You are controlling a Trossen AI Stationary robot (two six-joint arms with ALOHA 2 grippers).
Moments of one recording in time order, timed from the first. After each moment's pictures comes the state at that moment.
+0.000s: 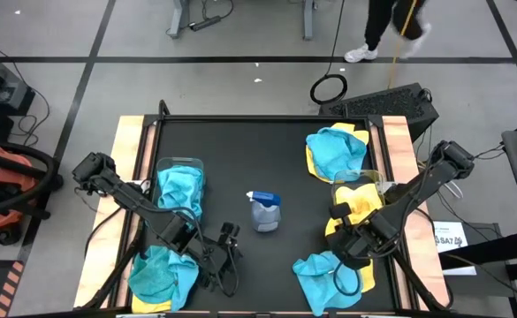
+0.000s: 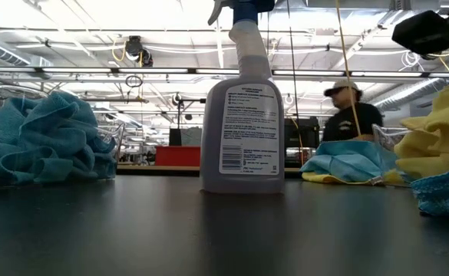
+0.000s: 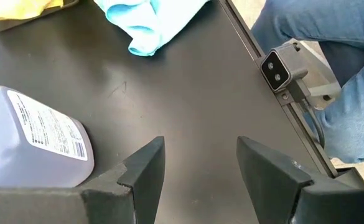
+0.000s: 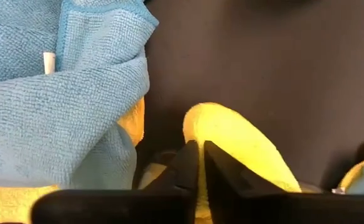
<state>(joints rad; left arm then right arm) -0.57 1.64 1.31 -0.53 -0.13 -0.11 0.69 1.40 1.03 -1.02 0.21 0.35</state>
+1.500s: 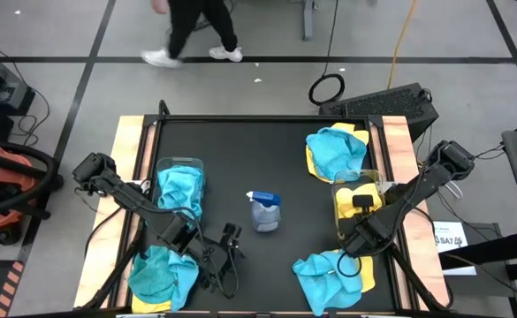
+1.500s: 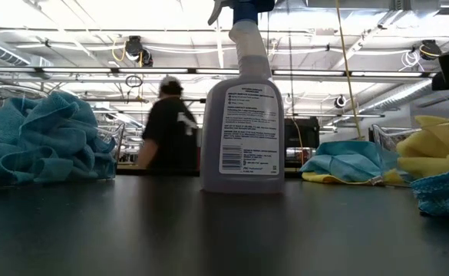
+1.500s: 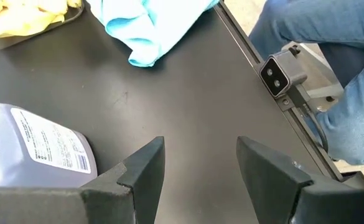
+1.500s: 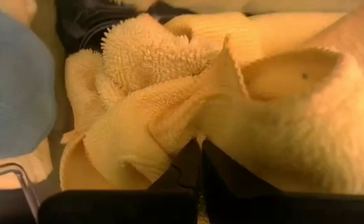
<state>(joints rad) -0.57 1.65 1.31 -0.49 -0.13 -0.07 0.69 1.40 0.83 -1.22 0.10 0.71</state>
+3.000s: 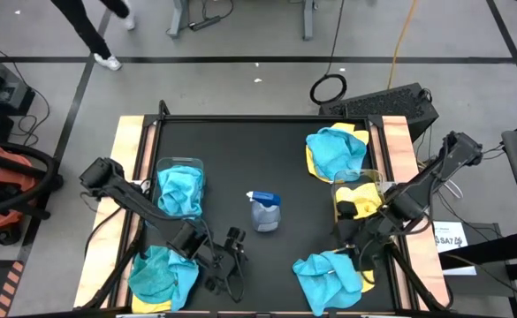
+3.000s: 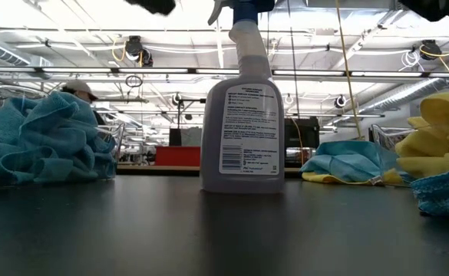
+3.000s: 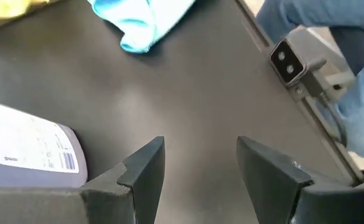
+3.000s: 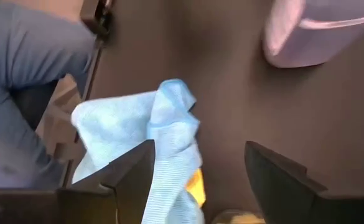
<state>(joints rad) -0.57 1.73 1.31 -0.47 -0.14 -0.06 0.70 1.18 1.05 -0.85 0.18 0.56</state>
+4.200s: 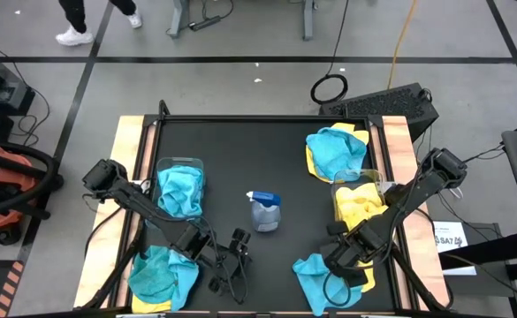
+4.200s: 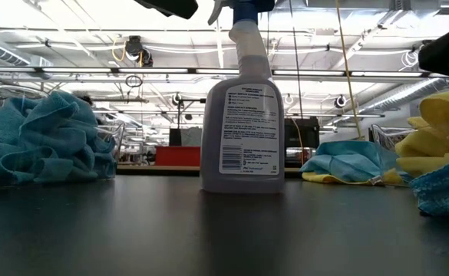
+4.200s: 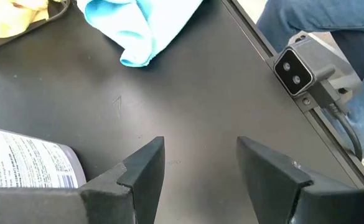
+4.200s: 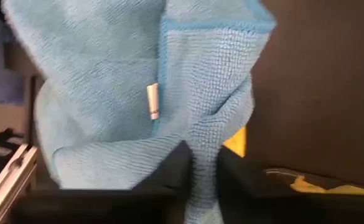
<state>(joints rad) -0.56 1.76 1.31 -0.40 -0.14 -0.01 0.70 1.53 1.05 -0.88 -0.07 0.52</state>
